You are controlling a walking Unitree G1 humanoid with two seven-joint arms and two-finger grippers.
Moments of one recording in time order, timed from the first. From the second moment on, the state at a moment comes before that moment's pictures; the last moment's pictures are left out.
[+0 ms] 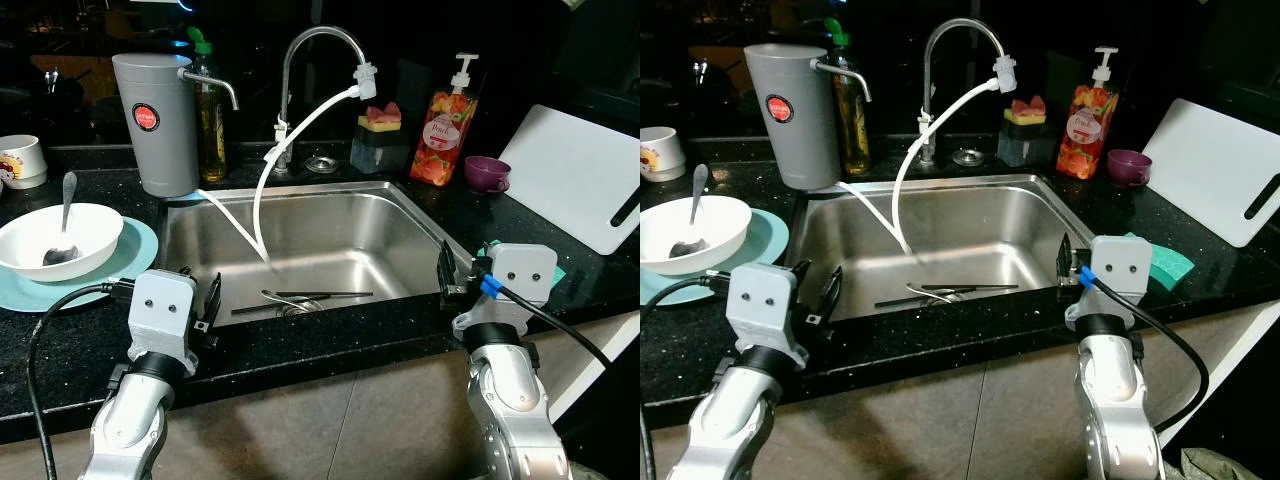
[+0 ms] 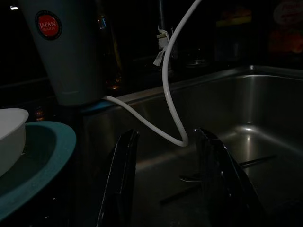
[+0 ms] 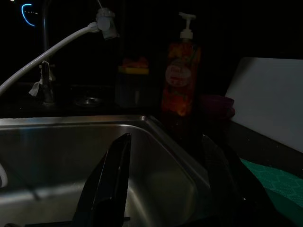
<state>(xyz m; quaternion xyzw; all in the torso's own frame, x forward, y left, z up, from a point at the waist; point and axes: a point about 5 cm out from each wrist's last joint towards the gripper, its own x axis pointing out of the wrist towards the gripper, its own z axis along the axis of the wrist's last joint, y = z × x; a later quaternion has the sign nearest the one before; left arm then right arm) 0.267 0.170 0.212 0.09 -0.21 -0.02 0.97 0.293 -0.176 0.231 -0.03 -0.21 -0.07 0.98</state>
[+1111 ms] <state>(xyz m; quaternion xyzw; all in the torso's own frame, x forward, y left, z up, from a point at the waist) 0.288 0.219 0.210 0.14 -0.20 0.05 0.97 0.294 -0.176 0.233 -0.03 -0.21 -0.07 0.98</state>
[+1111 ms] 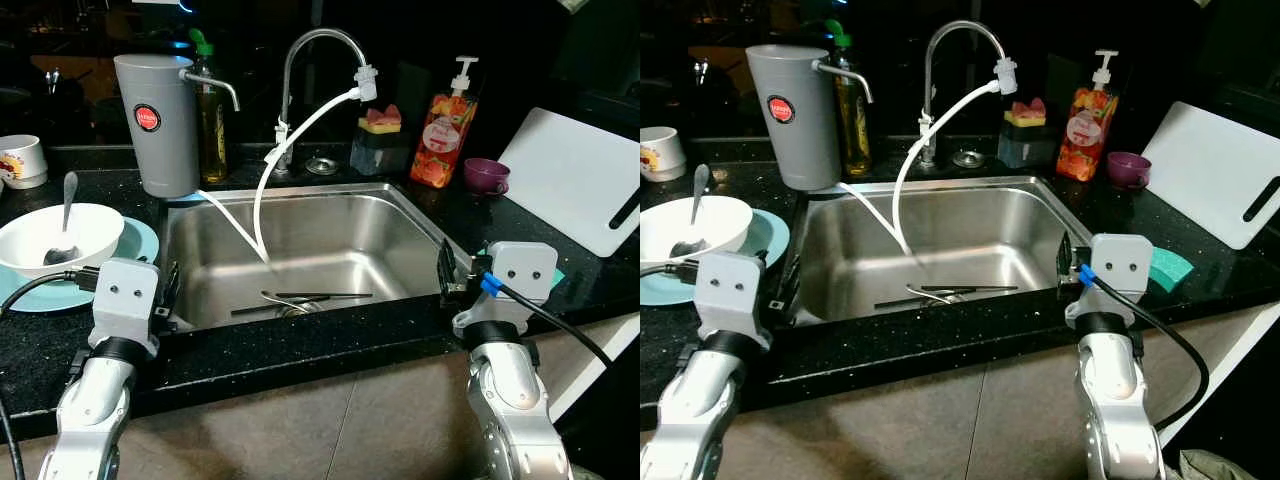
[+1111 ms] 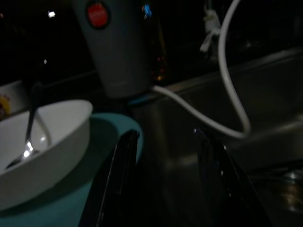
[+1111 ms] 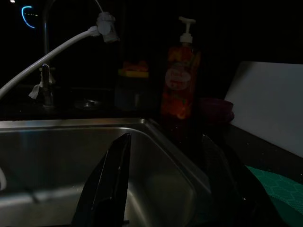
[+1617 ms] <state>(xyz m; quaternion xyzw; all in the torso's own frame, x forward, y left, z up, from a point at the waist) 0.302 0.237 0.209 0.15 -0.18 0.07 0.97 0.294 -0.176 0.233 -0.03 -0.21 -0.07 0.98</state>
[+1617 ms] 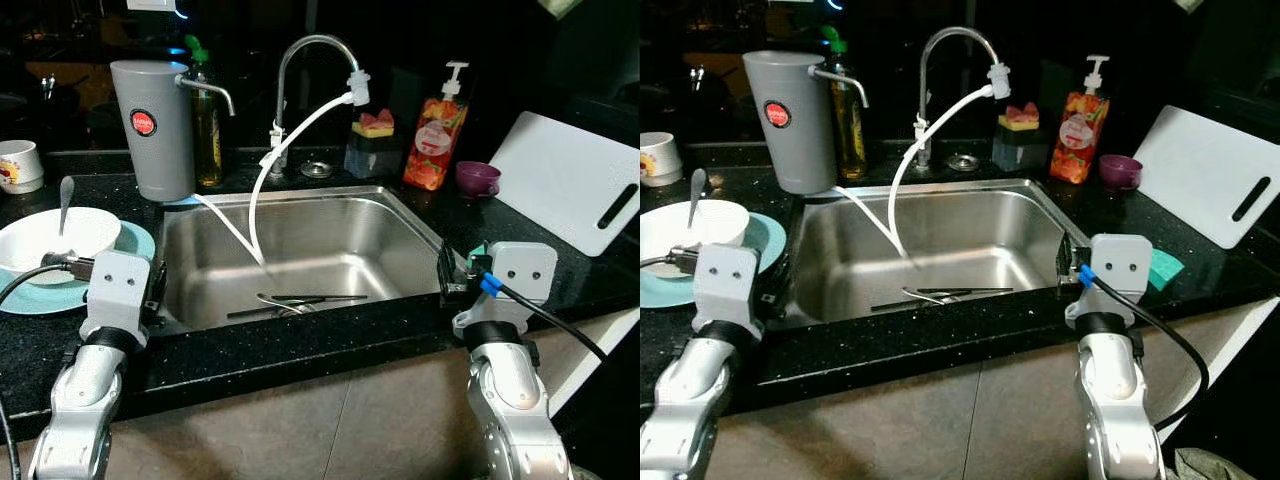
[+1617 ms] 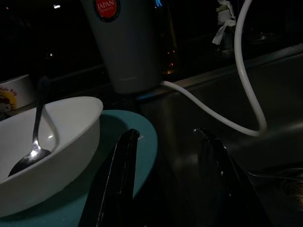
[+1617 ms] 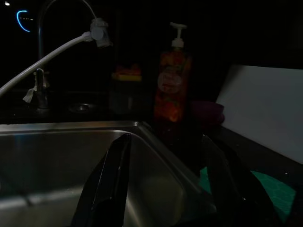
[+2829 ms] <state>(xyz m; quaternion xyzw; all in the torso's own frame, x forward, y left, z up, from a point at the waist) 0.337 0.268 0.247 0.16 -0.19 0.12 0.96 0.298 -0.165 0.230 -0.02 -0.21 -0.05 0.98</state>
